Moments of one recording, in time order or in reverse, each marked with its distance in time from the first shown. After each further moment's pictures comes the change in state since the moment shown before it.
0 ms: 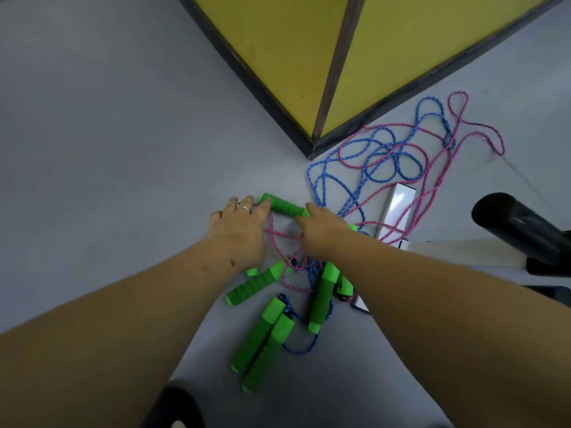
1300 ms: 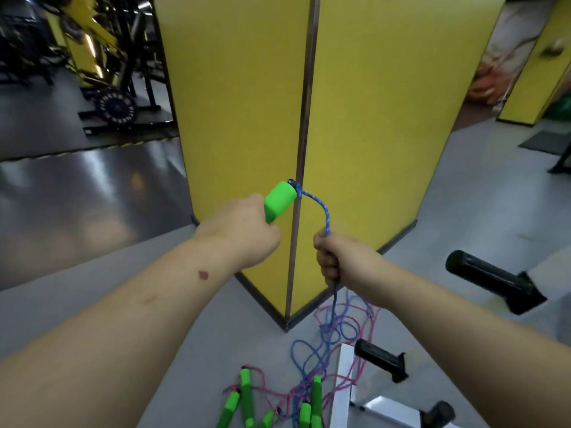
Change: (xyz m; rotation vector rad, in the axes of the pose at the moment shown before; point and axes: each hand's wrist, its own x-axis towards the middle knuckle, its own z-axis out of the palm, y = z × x) left_hand -0.372 0.097 -0.419 -0.252 0.728 0.114; right_hand -0.428 -0.065 -0.340 1.263 0.535 -0.256
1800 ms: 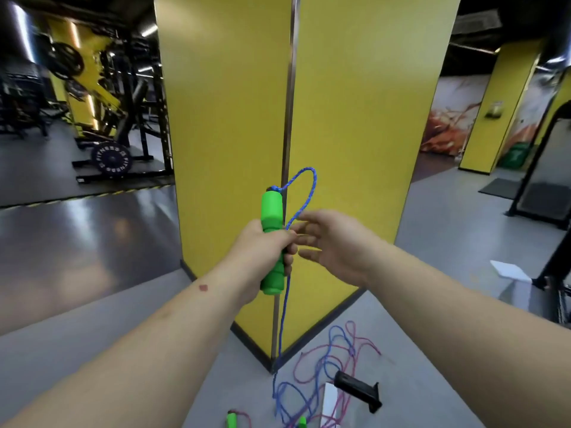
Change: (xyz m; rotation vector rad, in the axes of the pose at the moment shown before) left_hand -0.054 0.063 -0.052 -1.267 -0.110 -0.094; right_hand -0.089 -0.136 -0.001 0.303 -0.010 -0.126
